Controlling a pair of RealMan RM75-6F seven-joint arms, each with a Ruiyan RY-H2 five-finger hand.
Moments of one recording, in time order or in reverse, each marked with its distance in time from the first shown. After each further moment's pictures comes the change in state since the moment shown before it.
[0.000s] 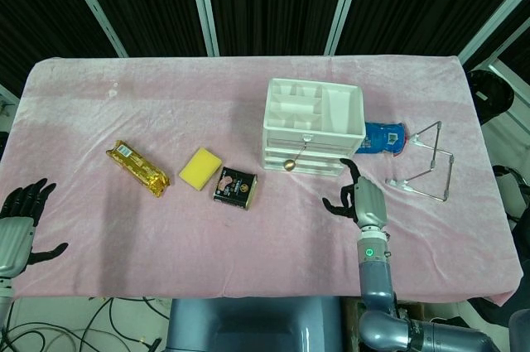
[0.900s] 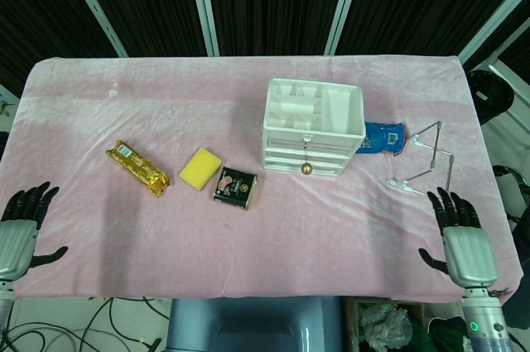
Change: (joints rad) left arm 0.004 0.001 0.014 -0.002 0.007 -0.004 0.046; right arm -0.336 0.511 -0.474 0.021 -0.663 0.191 0.019
